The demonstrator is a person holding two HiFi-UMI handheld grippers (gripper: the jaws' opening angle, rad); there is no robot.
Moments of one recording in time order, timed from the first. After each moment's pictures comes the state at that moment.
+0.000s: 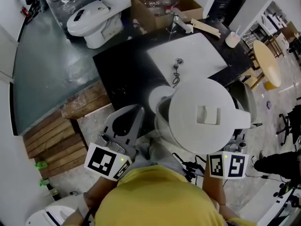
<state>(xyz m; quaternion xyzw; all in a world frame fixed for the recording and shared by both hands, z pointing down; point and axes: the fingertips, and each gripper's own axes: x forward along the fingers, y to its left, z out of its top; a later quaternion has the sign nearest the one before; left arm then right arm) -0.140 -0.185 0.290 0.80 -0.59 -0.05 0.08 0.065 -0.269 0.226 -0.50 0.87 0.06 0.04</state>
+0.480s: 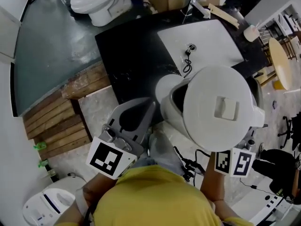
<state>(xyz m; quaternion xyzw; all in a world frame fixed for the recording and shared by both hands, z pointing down) -0.133 -0.209 0.324 0.80 -0.59 -0.03 0.11 0.056 -0.311 0.265 -0.50 0.87 0.05 0.03</state>
